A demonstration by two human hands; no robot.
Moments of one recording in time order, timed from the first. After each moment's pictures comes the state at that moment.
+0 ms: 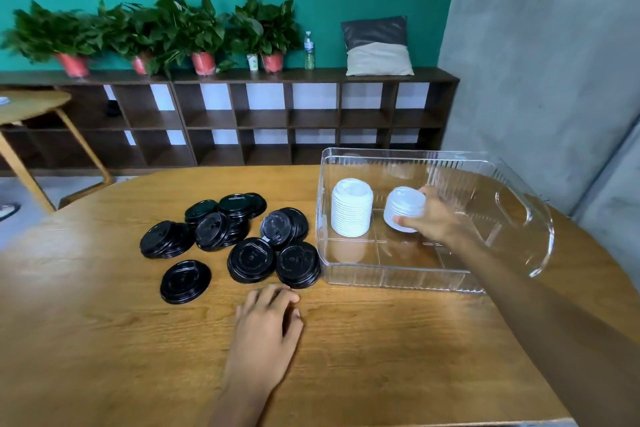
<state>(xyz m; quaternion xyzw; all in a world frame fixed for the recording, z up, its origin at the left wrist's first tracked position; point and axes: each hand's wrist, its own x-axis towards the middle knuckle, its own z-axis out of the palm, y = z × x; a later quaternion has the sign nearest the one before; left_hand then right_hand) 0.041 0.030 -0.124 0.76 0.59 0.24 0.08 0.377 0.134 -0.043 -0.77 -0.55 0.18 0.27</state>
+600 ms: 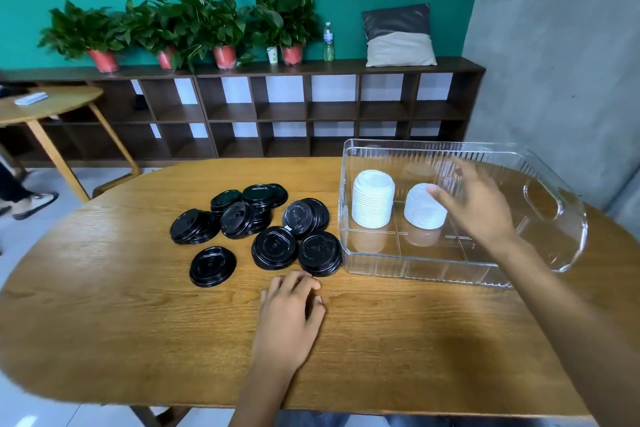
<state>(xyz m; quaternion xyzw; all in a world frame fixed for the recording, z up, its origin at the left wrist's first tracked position) 0.041 0.029 -0.123 0.76 0.59 0.25 0.08 0.365 0.090 -0.011 -0.72 -0.60 0.01 0.34</state>
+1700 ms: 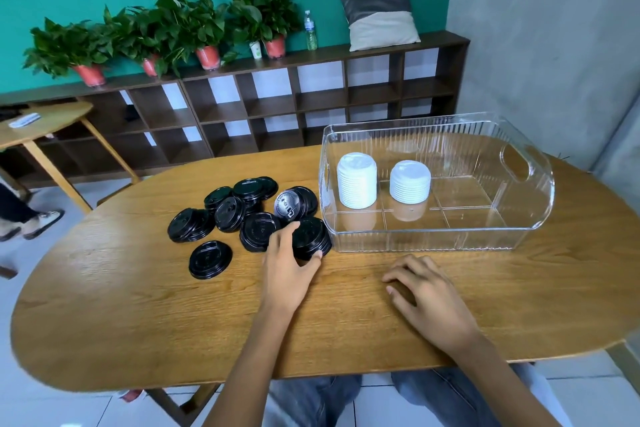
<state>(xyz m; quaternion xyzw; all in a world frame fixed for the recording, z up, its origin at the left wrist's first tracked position) 0.058 0.067 -0.114 0.68 0.61 0.35 0.19 0.298 -0.036 -0.117 -0.61 -0.74 0.06 0.29</state>
